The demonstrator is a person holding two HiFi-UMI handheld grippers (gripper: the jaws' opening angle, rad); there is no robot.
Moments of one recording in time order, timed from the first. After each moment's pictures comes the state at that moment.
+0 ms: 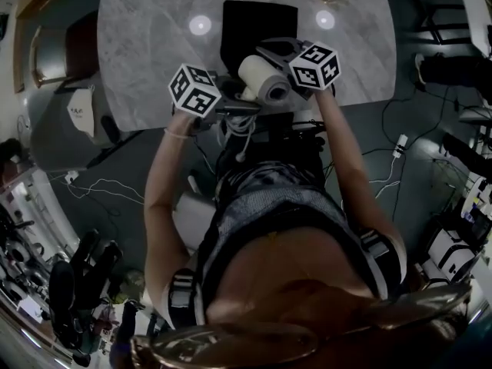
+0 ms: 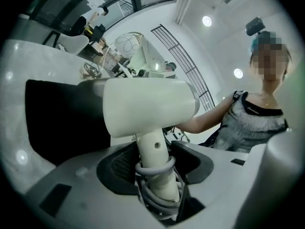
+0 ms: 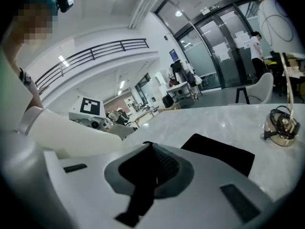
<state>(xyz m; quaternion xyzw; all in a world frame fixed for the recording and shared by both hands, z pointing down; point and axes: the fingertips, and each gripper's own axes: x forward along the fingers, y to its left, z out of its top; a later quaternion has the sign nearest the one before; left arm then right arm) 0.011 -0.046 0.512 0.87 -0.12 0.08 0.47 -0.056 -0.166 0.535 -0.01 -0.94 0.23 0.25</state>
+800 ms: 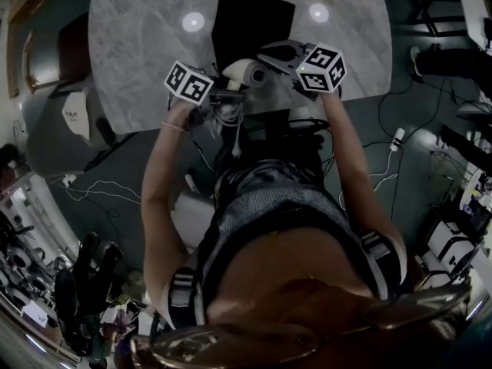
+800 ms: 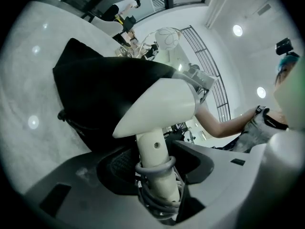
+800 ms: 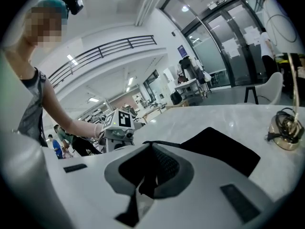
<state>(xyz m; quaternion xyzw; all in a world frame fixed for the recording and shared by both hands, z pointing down) -0.016 -0.051 0.595 0.79 -0.17 0.11 0.58 -0.033 -0.150 0.525 -0.07 -0.94 0.21 0.25</state>
